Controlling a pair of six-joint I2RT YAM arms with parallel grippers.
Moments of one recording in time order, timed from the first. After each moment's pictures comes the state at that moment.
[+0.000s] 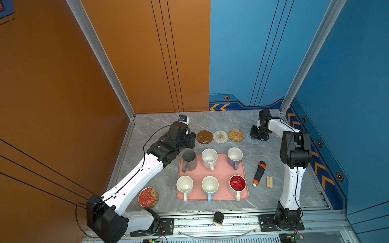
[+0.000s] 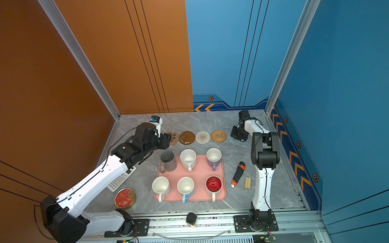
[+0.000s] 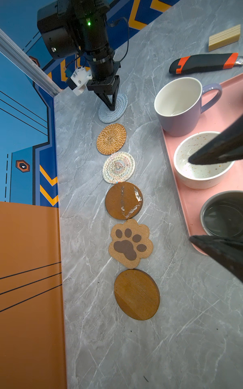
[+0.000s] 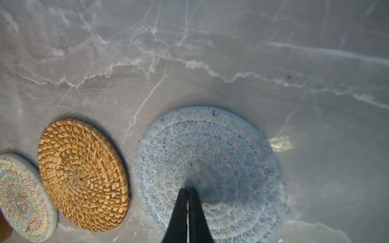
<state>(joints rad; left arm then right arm) -0.57 1.29 1.20 -0.50 -0.18 -0.34 -0.02 2.20 1.68 -0.72 -0.17 0.36</state>
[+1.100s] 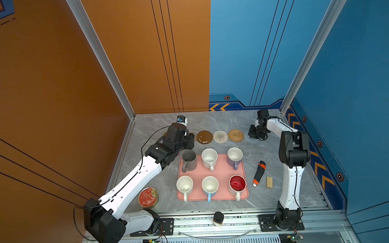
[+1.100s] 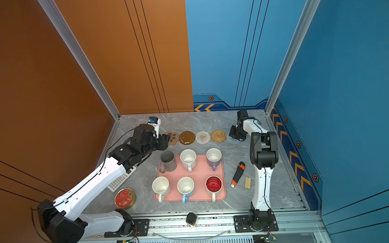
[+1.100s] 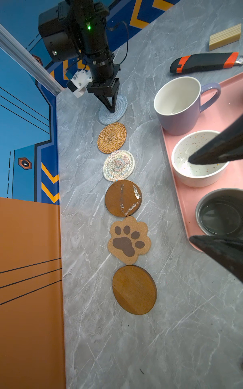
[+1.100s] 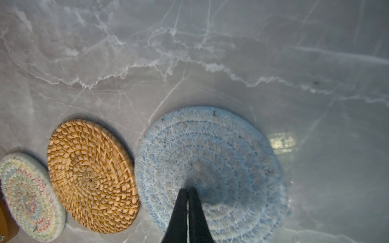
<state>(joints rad) -0.57 1.25 1.18 -0.51 -0.19 -0.35 -0.01 2.22 1.71 -0.72 -0.18 0.37</state>
